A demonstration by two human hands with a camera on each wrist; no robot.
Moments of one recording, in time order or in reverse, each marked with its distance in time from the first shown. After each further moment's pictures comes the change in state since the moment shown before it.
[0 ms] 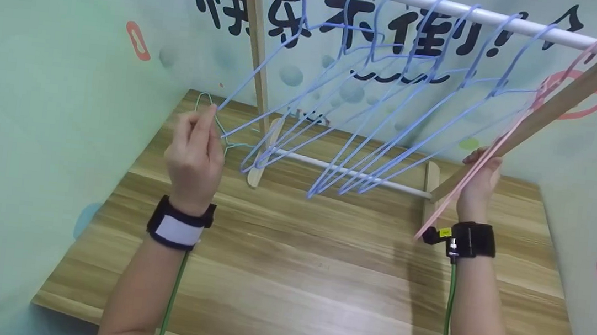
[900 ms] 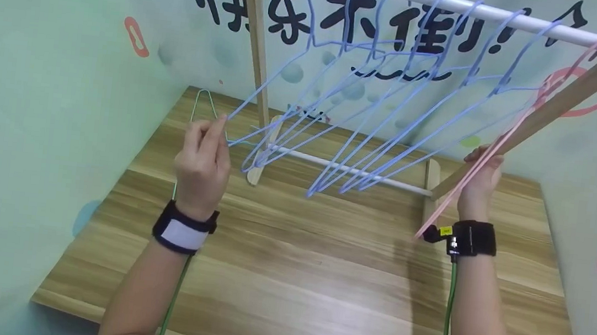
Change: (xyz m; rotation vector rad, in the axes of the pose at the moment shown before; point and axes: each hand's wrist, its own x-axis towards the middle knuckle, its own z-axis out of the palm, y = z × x) left_hand -0.019 -0.001 0.000 0.003 -0.114 -0.004; right_hand -0.002 -0.001 -0.001 -0.030 -0.015 0.015
